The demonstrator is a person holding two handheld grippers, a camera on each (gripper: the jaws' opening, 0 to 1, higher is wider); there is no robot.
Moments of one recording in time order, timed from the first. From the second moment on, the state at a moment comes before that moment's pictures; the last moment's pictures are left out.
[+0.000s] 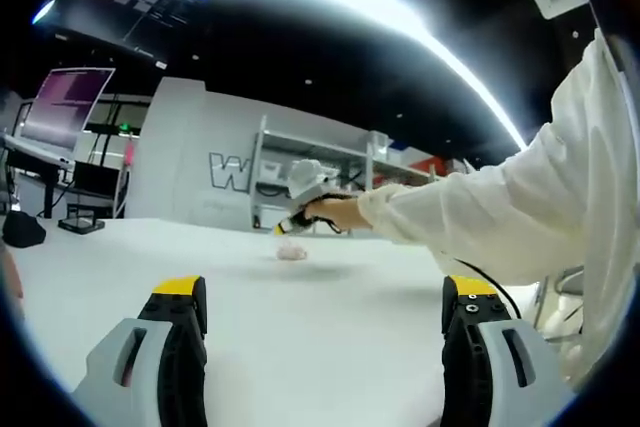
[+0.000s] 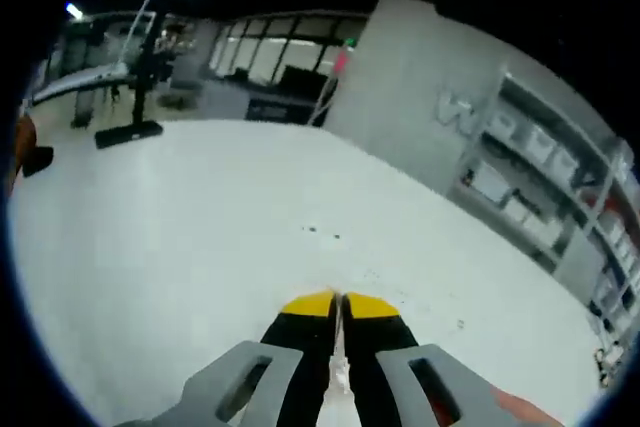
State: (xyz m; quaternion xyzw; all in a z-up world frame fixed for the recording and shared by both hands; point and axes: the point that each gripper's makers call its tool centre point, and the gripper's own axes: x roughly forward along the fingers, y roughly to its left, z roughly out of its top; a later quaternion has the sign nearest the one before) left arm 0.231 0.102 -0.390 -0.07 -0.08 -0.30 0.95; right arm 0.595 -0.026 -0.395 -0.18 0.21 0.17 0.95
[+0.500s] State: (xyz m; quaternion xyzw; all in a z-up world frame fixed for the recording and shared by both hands) left arm 0.225 0.093 -0.388 -0.07 -0.07 -0.31 0.95; right arm 0.580 -0.022 -0.402 -0.13 0.22 0.20 0.95
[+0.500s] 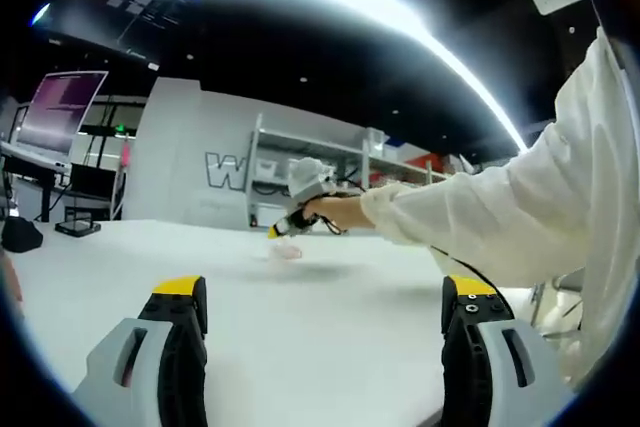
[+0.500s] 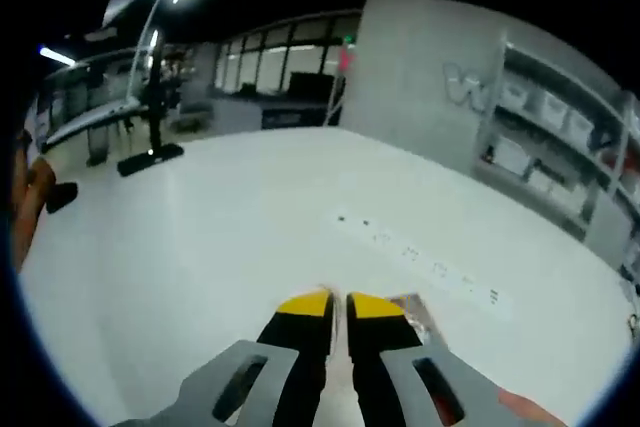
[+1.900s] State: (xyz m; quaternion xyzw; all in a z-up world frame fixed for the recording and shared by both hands) left arm 0.223 0.085 -0.388 -0.06 -0.07 -0.31 0.95; right arm 0.578 -0.019 -0.341 -0.08 0.01 0.21 0.97
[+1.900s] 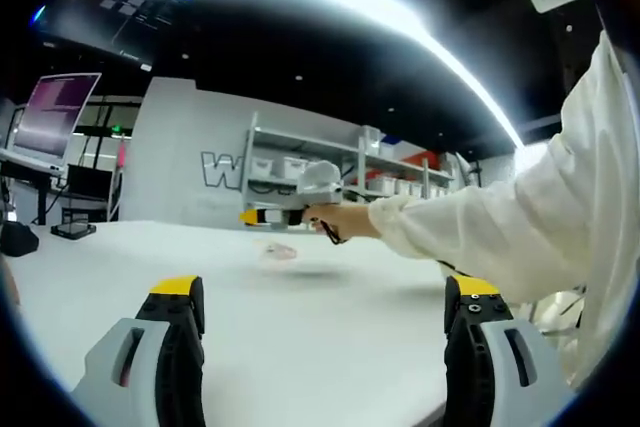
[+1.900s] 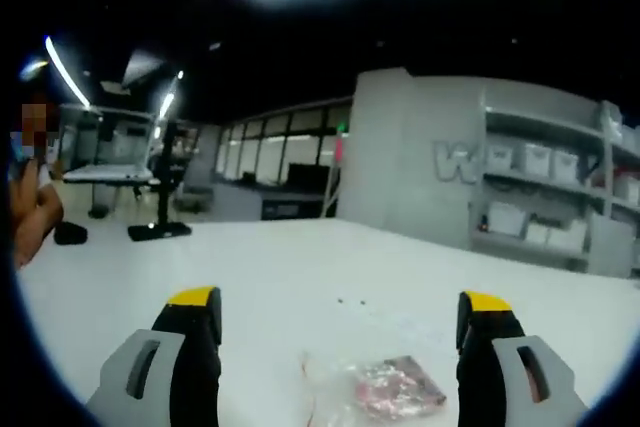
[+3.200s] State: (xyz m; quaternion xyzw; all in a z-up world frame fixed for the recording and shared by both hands) left arm 0.212 0.077 -0.372 -0.07 -0.09 -0.32 0.94; right arm 0.532 -0.024 -0.340 -0.14 0.02 0.23 0.96
